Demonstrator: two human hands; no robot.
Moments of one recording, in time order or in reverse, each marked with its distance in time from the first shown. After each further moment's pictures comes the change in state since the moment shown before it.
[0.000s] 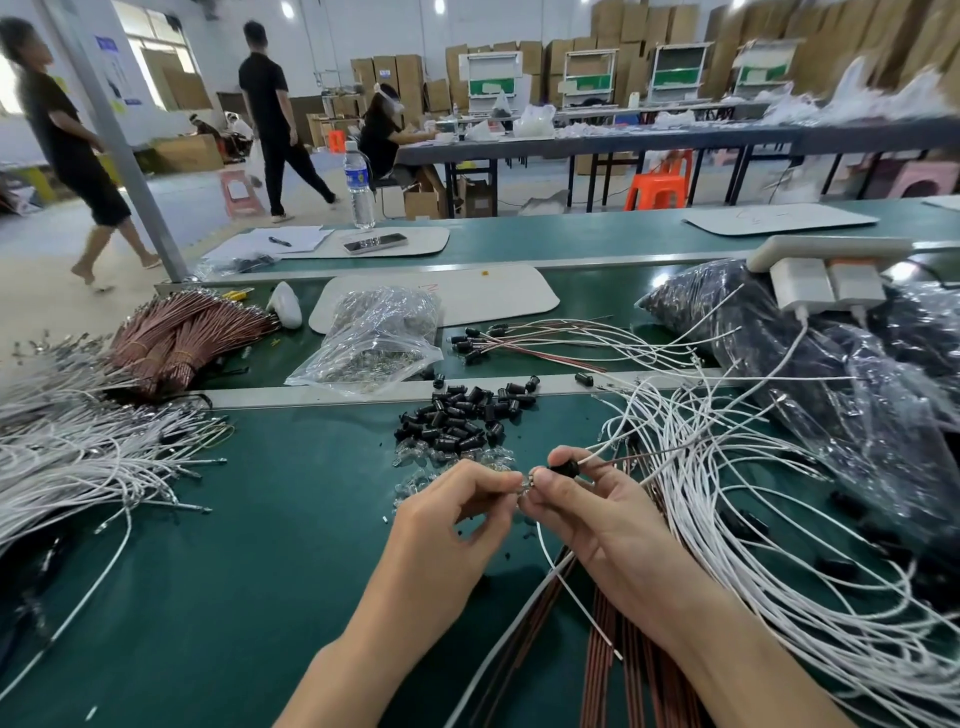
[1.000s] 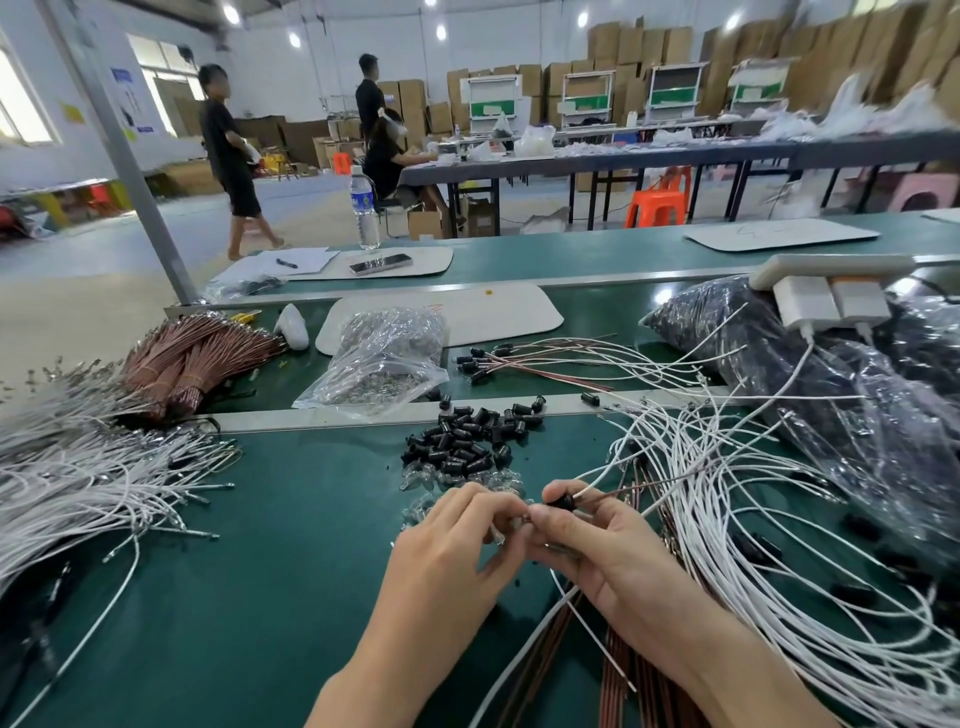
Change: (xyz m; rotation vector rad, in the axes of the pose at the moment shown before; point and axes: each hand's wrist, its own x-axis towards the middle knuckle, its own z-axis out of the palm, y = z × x) left_hand 0.006 0.010 -0.002 0.510 0.035 0.220; right_hand 0.000 0.003 0.001 -0.111 -0.046 0.052
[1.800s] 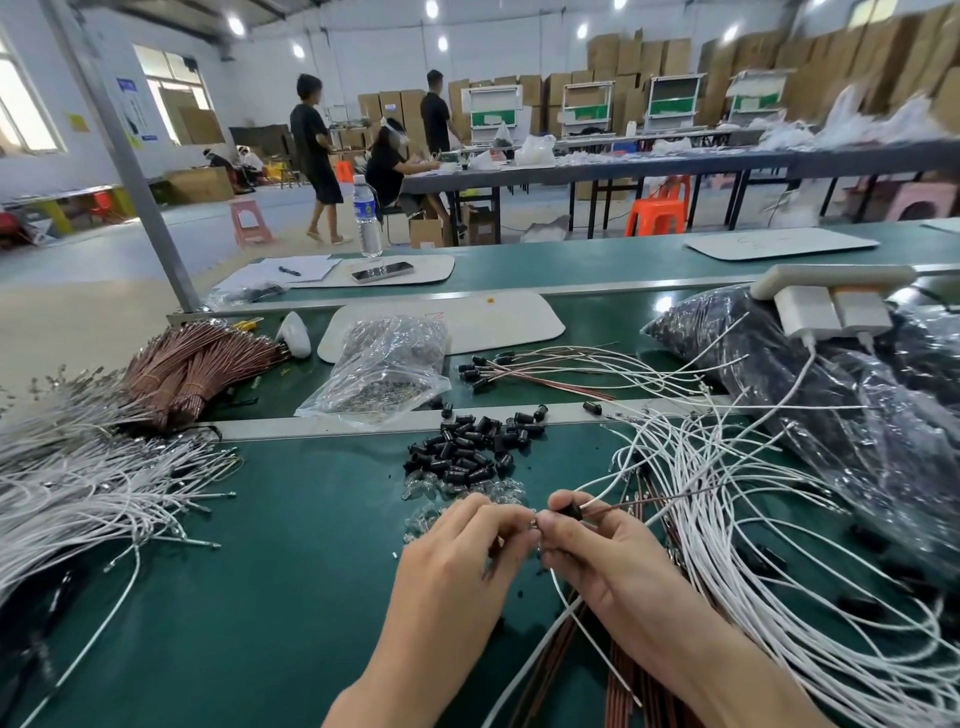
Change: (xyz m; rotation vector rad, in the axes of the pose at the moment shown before) left_hand -0.002 0.003 0.004 -0.108 0.033 -0.097; right_hand 0.002 0.003 0.000 0.049 0.061 -0.008
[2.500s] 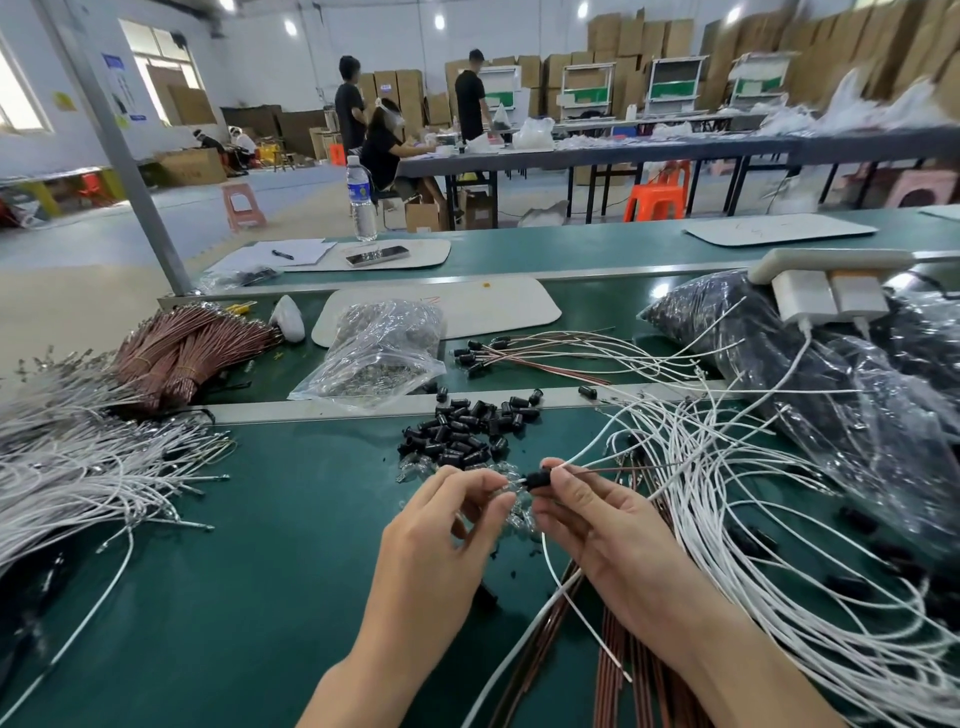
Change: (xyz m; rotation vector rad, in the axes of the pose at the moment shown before) left_hand 0.000 -0.008 -0.002 -0.169 0.040 -0.117; right_hand -0.003 -0.010 0.005 0.024 0.036 -0.018
